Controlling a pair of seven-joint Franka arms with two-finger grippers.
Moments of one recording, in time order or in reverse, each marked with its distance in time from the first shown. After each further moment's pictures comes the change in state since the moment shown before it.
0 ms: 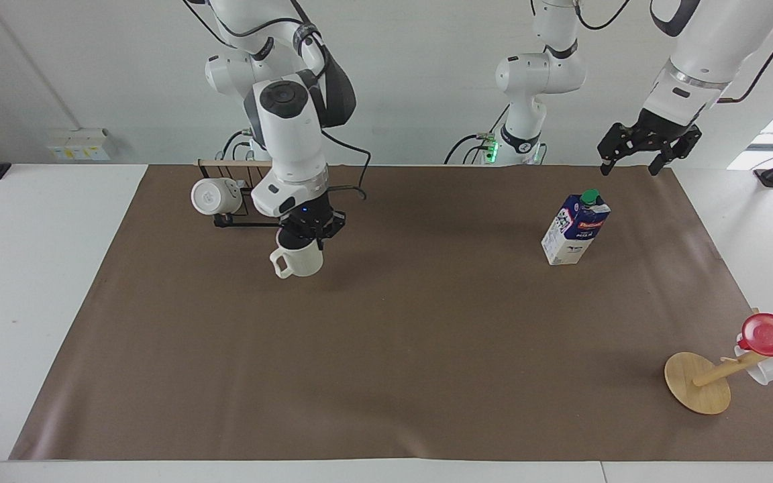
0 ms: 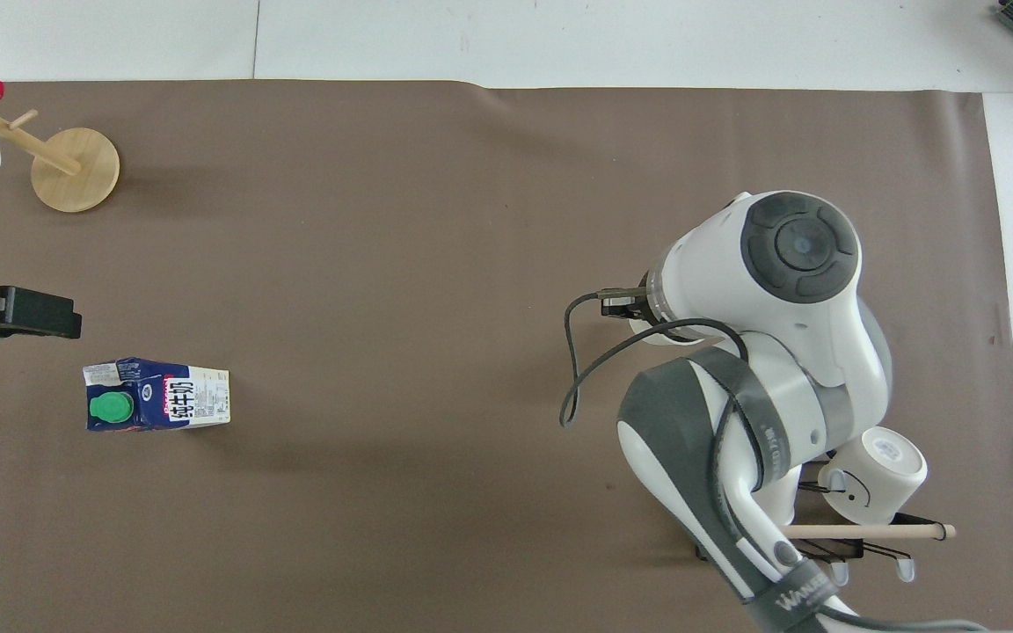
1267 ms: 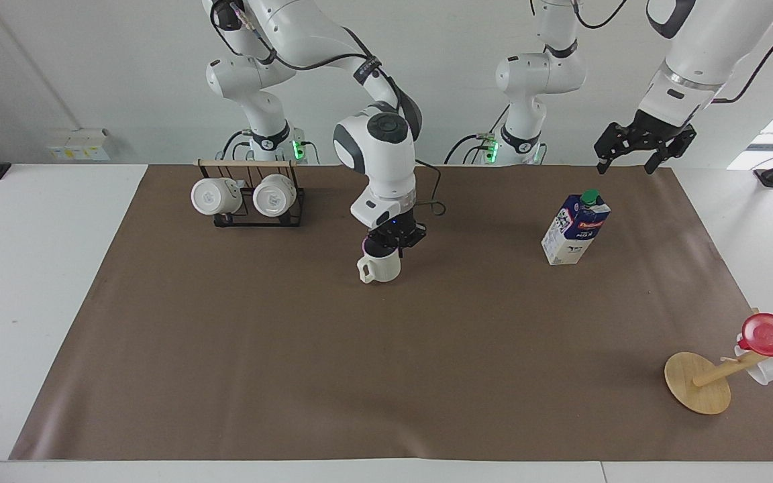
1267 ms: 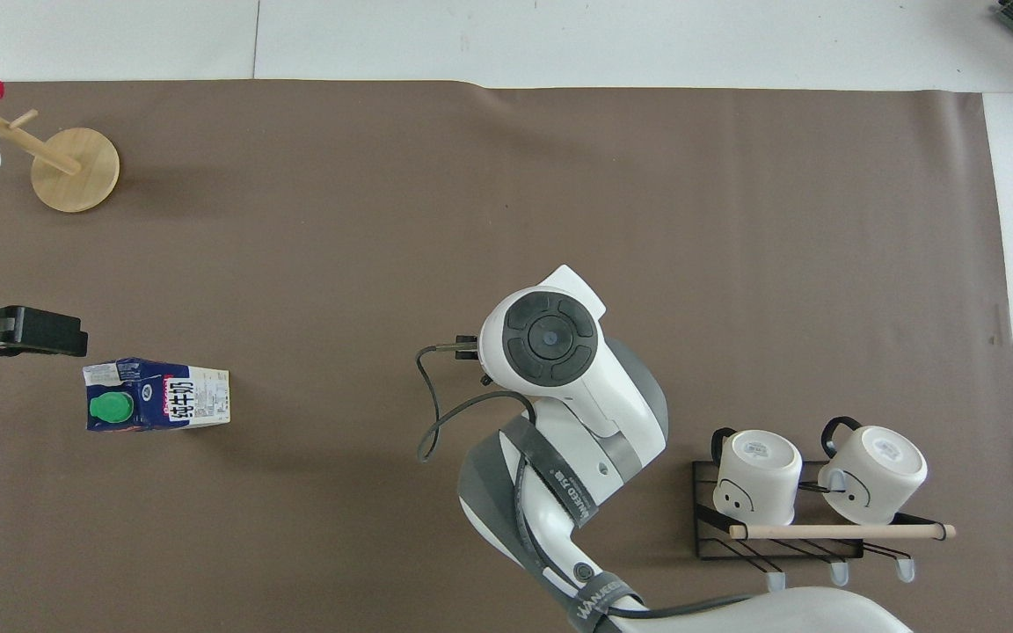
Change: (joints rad) left arm 0.000 -0.046 0.000 -0.085 0.000 0.015 0.000; right arm 0.223 0.180 -0.001 0.012 -0.014 0.197 0.241
